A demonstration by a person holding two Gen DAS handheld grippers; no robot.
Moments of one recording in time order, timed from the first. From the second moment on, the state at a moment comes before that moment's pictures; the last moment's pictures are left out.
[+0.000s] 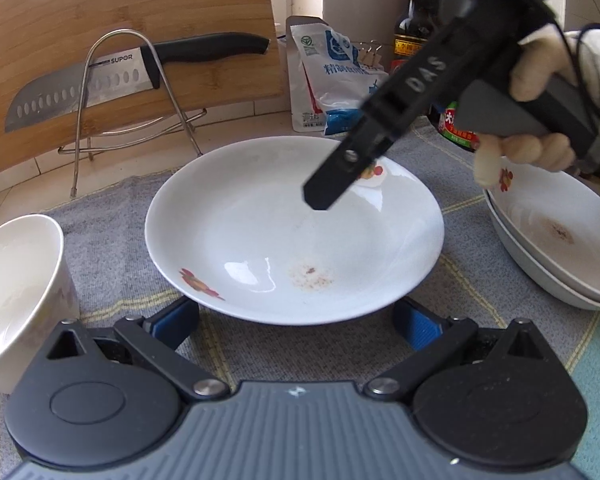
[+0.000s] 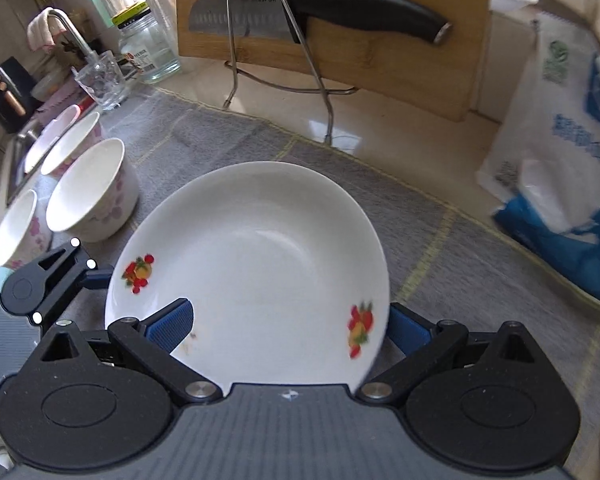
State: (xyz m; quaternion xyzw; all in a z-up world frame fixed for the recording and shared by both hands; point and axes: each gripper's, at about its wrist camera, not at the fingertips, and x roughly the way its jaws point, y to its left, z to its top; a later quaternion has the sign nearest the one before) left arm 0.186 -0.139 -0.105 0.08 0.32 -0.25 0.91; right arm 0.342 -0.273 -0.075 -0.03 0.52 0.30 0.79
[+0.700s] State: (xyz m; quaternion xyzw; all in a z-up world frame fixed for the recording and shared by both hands) left arm 0.187 -0.140 -0.105 0.10 0.32 -0.26 0.90; right arm 0.390 -0.281 -0.082 0.04 0.55 0.36 0.75
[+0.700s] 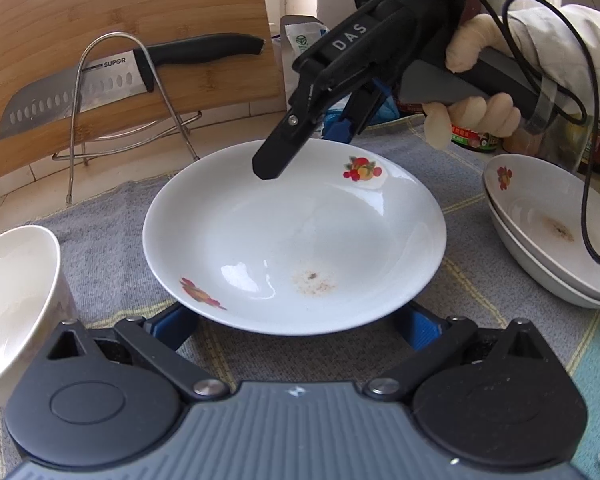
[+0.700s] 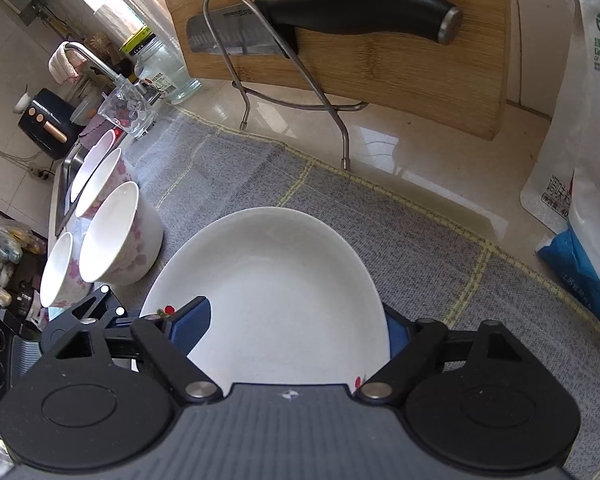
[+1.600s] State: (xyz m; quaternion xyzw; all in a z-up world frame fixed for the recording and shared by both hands) left arm 0.185 -0.138 -0.087 0.12 0.33 -0.26 0.90; right arm 0.373 -0.284 -0.064 0.06 0.55 0.36 0.75
